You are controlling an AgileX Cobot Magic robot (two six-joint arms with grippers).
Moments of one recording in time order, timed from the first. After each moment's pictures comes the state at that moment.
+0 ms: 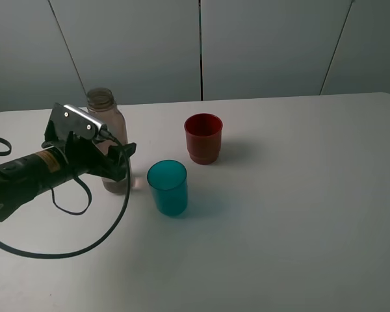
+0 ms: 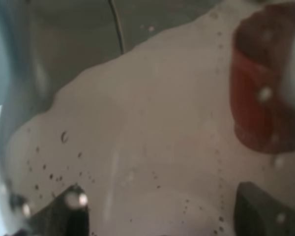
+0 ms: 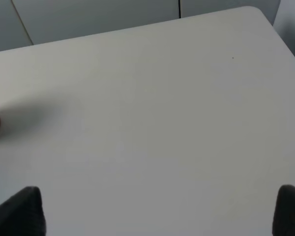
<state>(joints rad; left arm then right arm) -0.33 1.89 -0.44 0.19 -1.03 0.07 -0.06 0.00 -0.50 -0.01 1.11 0.13</state>
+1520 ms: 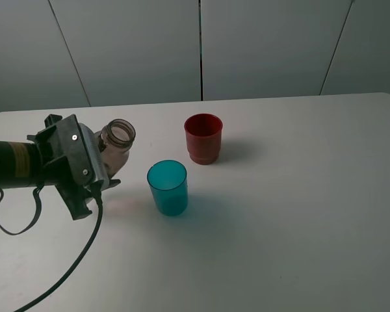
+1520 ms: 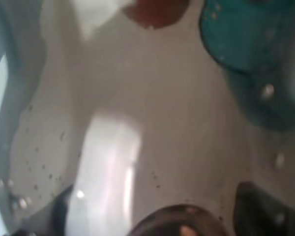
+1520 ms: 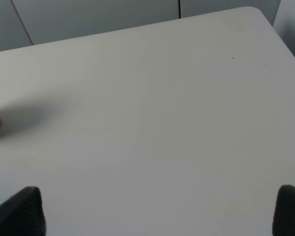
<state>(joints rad) -0.35 1.50 -0.44 0.71 -0.34 0.17 -0.06 0.00 -0.50 -0.01 1.11 0.13</state>
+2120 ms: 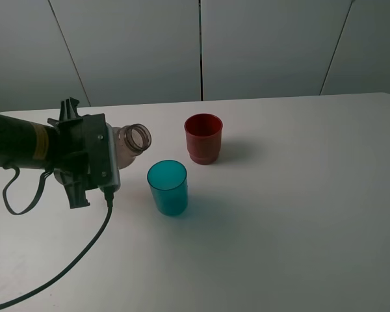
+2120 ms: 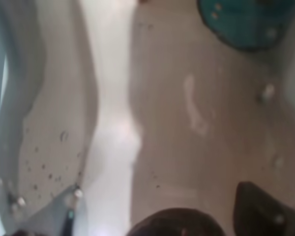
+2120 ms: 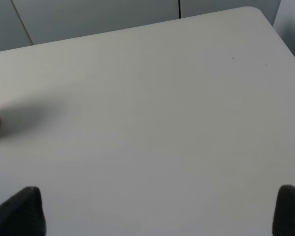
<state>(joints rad) -0.48 1.50 -0.60 0.76 -0.01 0.27 -0.06 0.00 -0.50 -0.01 1.11 0.13</state>
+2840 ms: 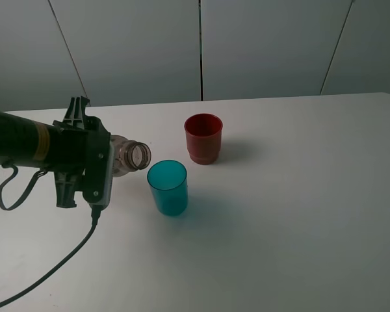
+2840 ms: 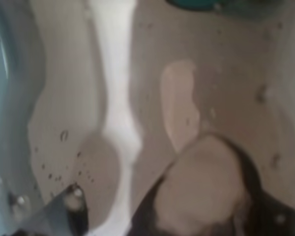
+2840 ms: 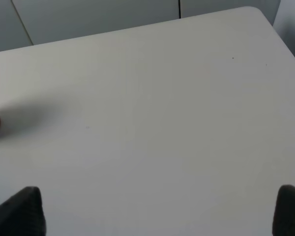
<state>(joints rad) -0.49 1.50 -0.61 0.87 0.03 0.42 -0.06 0.00 -0.50 -0.01 1.11 0.13</state>
